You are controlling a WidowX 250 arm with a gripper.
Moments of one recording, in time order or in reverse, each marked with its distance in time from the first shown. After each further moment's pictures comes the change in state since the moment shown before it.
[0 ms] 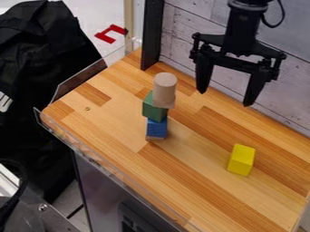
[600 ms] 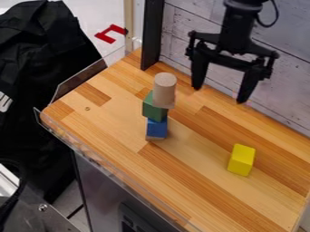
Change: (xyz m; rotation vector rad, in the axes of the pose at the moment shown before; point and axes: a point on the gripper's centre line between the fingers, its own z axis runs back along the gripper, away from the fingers) arm 0.007 0.008 -0.001 0.029 0.011 0.002
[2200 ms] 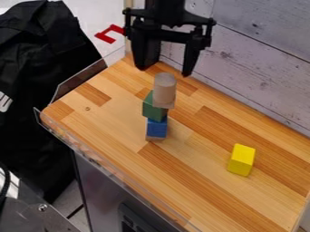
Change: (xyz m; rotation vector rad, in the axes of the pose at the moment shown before) arm -0.014 0.073 0.016 -0.022 -0.020 0.241
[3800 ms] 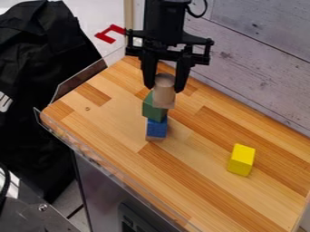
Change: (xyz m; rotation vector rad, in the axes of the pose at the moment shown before) arm 0.002 -0.002 -0.024 0.003 0.045 0.045
